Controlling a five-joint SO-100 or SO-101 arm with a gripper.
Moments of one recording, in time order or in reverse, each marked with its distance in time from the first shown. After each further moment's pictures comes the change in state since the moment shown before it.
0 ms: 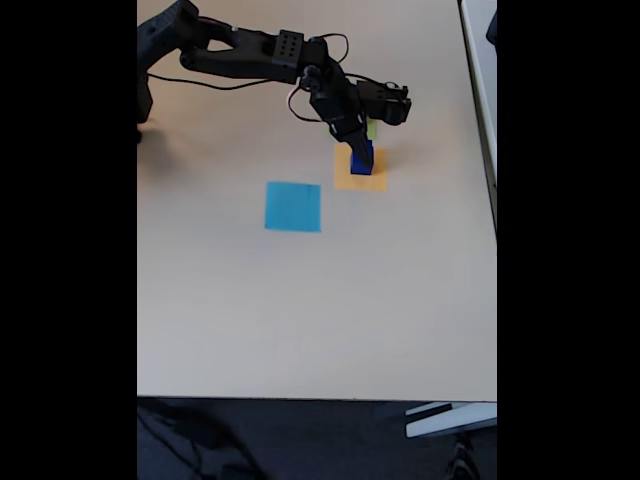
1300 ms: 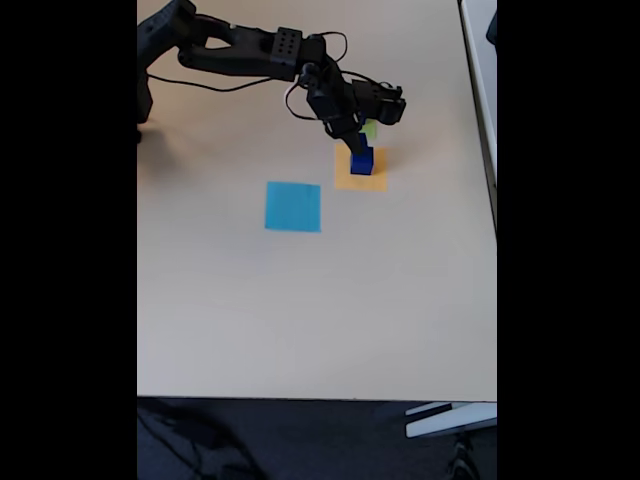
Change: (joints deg) arm 0.0 1.8 -0.4 5.9 -2.4
